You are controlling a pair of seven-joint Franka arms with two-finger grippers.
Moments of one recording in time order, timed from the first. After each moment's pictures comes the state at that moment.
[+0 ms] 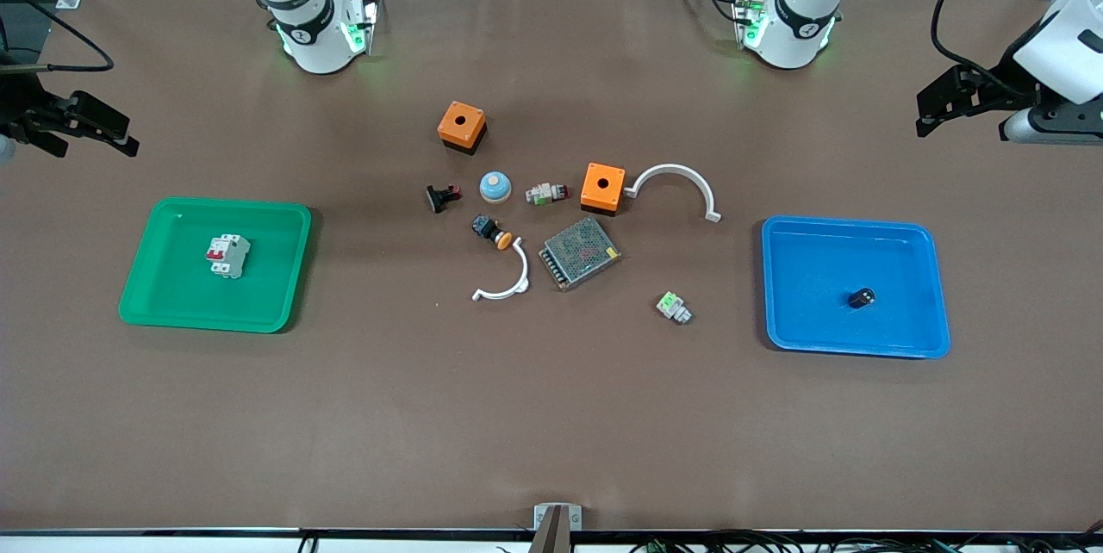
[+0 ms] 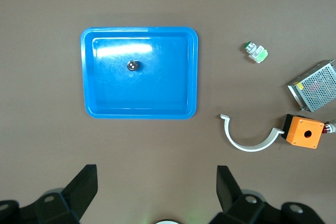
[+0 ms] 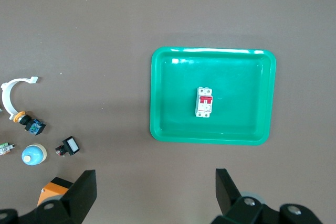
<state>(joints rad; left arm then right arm) -0.05 -0.05 -0.08 -1.56 0.01 1.49 -0.04 -0.01 -0.12 -0.07 -1.74 0.03 1.61 -0.05</state>
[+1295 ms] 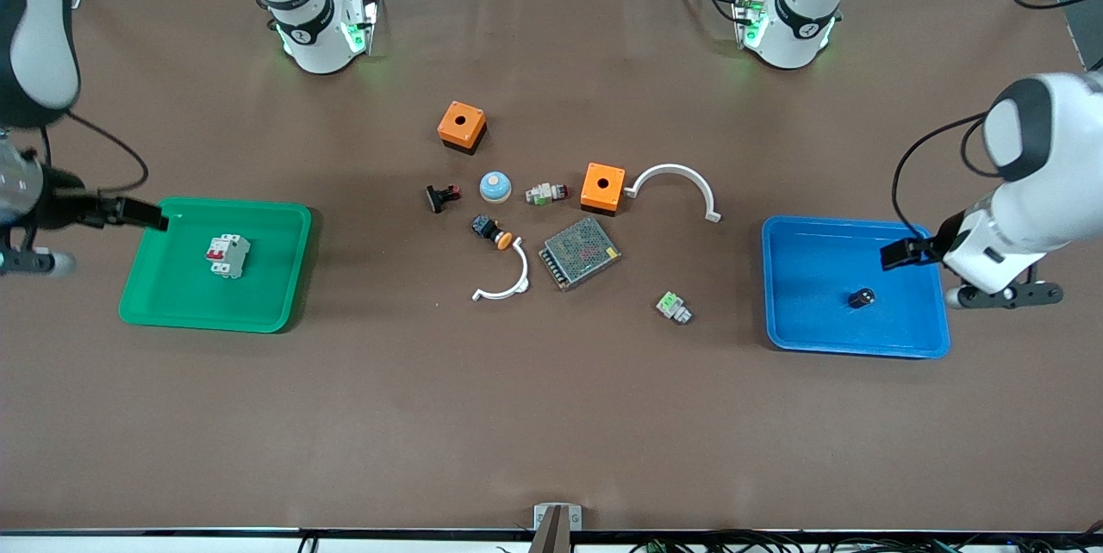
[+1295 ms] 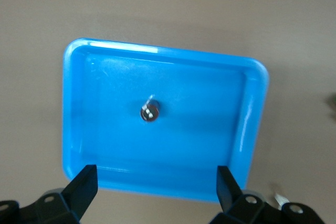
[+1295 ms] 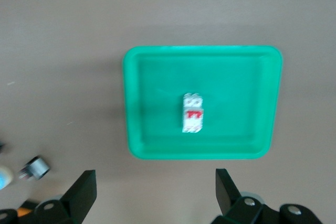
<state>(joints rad) 0.09 0.26 -0.06 -1.86 0.03 2.09 -0.04 -0.04 0.23 -0.08 -1.60 -0.01 1.68 -0.05</state>
